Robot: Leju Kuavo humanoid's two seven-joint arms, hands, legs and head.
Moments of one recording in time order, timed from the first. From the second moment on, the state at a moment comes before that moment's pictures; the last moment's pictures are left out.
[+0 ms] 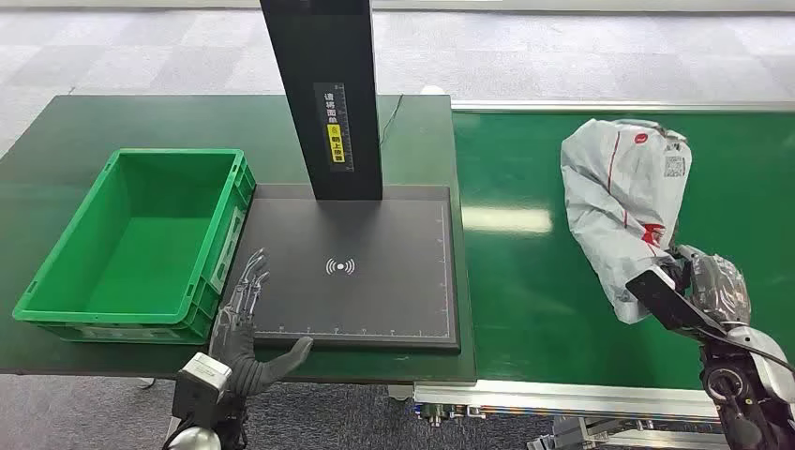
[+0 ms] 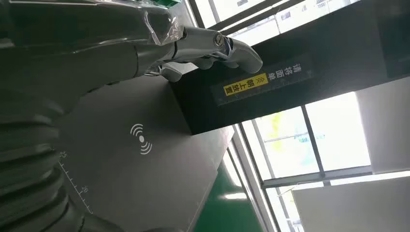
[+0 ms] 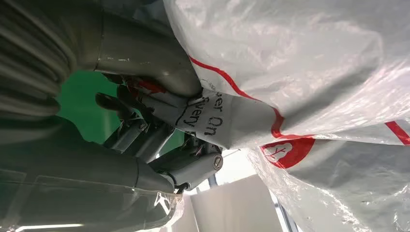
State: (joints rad) left arm 0.05 -0.06 -0.26 -1.56 -0.22 -0.01 -0.47; right arm -0.26 -0.49 0.00 -1.08 0.60 -0.27 -0.27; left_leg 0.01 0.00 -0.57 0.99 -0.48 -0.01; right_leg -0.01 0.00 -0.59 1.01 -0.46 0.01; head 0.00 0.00
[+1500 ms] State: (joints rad) left arm -0.05 -0.06 -0.30 -1.50 -0.17 -0.09 -0.50; right arm -0.78 -0.26 1.02 -0.88 0.82 -0.06 -0.47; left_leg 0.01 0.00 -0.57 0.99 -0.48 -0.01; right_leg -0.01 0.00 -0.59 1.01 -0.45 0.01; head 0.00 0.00
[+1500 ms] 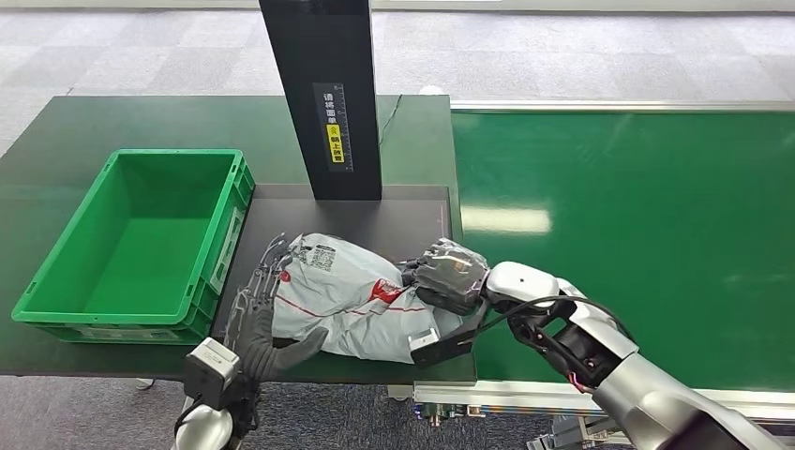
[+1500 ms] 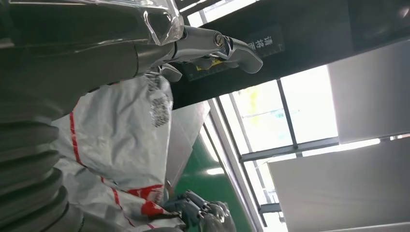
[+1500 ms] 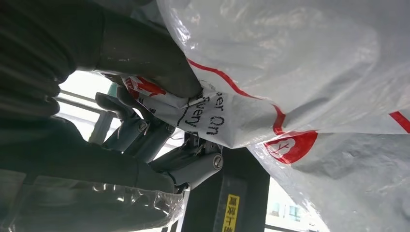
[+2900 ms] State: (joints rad) left arm -0.12 -0.08 -0.38 -1.44 -0.40 0.03 -0.39; right arm -0.30 -0.15 0.37 -1.24 0.26 -0.32 -0.43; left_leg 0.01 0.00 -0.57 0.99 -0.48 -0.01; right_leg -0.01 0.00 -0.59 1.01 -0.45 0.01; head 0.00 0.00
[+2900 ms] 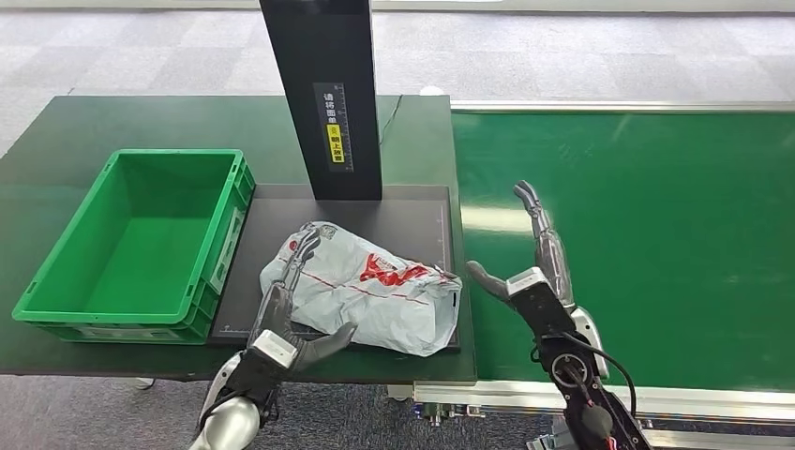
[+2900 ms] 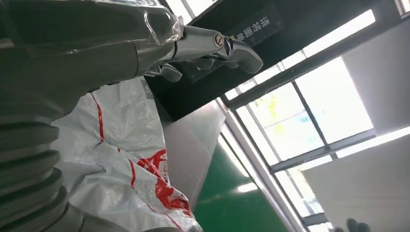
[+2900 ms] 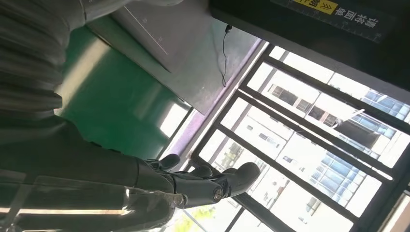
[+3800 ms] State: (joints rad) left arm -0.54 -0.06 -0.57 -0.89 -0.88 -0.20 -0.15; right arm -0.19 -0.08 0.23 -1.34 0.27 -0.21 -0.41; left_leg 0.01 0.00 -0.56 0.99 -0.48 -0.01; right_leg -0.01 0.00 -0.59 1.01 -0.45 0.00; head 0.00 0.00
